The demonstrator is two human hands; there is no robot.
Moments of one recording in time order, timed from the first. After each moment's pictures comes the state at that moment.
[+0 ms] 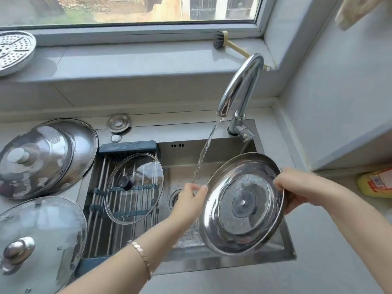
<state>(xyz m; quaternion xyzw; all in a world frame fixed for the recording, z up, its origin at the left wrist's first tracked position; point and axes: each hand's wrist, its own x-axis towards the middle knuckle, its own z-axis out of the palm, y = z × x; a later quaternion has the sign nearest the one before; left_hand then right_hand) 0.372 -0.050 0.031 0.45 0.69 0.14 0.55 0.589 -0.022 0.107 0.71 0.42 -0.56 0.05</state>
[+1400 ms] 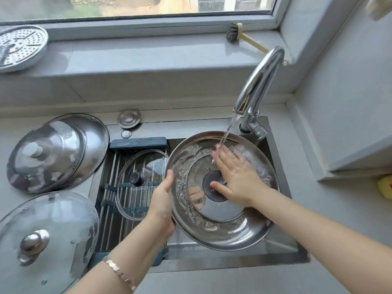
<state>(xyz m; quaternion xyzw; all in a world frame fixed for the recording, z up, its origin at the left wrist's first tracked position) 0.324 -0.050 0.067 0.12 0.59 0.39 0.69 0.504 -0.002 0.013 0.51 0.84 -0.17 0.04</state>
